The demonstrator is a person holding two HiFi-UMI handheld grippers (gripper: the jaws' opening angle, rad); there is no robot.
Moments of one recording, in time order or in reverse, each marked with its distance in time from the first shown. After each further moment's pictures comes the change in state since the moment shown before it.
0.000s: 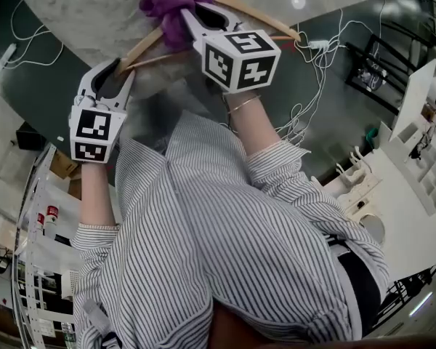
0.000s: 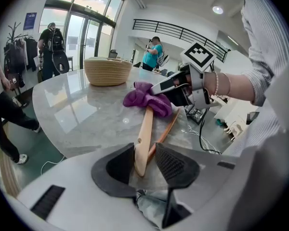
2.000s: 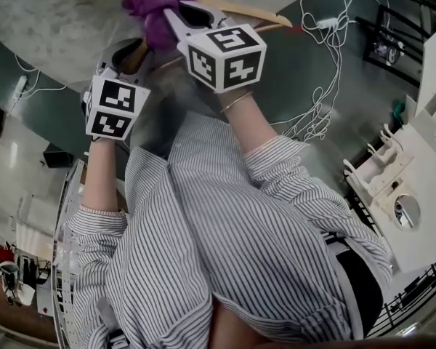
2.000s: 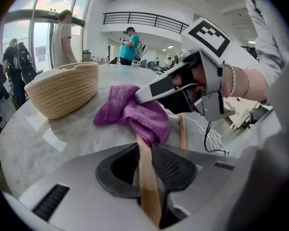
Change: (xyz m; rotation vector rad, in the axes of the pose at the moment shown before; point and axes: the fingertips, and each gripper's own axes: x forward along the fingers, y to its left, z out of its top) left arm 0.077 -0.027 0.086 0.268 0.093 -0.102; right arm -0.016 -0.038 0.025 0.094 -0.113 -0.043
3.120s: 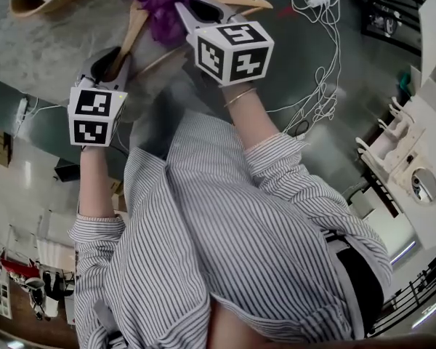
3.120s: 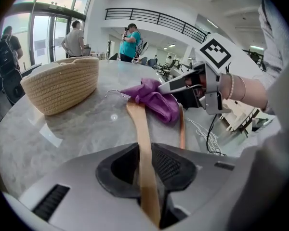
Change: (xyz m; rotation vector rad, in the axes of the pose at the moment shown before) left arm 0.008 -0.002 0.003 -0.029 0.035 -0.035; right arm -0.048 -0.073 -0.009 0.101 -0.067 -0.173
